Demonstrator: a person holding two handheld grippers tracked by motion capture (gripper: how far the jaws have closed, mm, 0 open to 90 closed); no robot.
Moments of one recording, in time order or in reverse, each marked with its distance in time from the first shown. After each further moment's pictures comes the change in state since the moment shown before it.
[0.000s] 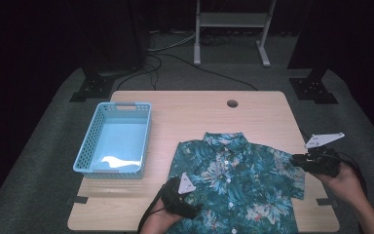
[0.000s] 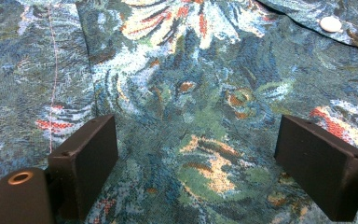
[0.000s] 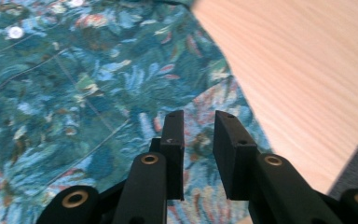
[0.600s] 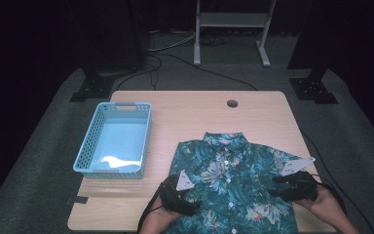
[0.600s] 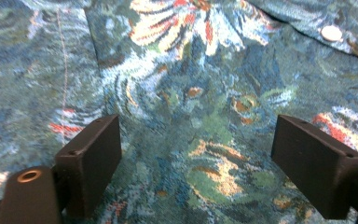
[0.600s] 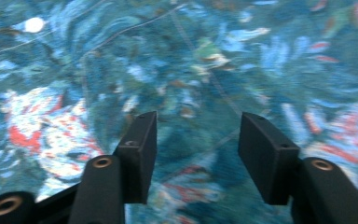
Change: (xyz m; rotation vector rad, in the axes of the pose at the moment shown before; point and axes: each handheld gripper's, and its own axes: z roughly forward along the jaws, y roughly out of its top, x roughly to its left) left arm 0.007 0.003 -0.003 -0.033 -0.016 -0.012; right arm 0.070 -0.020 0.042 0.047 0.187 -0.115
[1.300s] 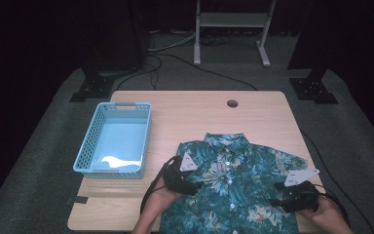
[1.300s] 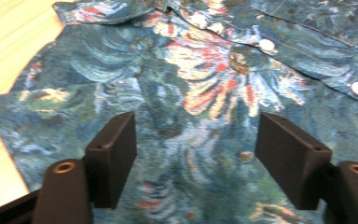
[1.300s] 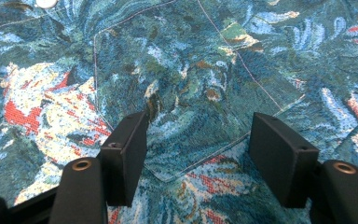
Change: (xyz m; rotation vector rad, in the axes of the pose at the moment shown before) left arm 0.030 0.046 -0.002 0.023 0.017 0.067; right arm 0.009 -0.028 0.008 -0.057 0.011 -0.031
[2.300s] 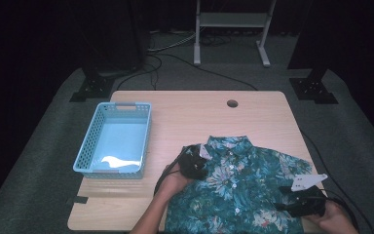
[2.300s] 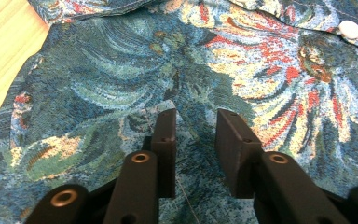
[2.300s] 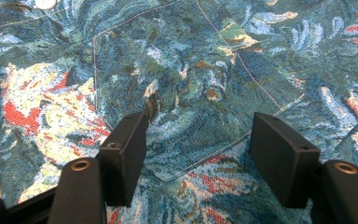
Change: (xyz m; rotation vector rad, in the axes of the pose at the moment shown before) left arm 0.021 0.031 0.054 0.164 -0.066 0.081; right arm 0.003 -0.016 -0.010 -0.016 -0.001 0.003
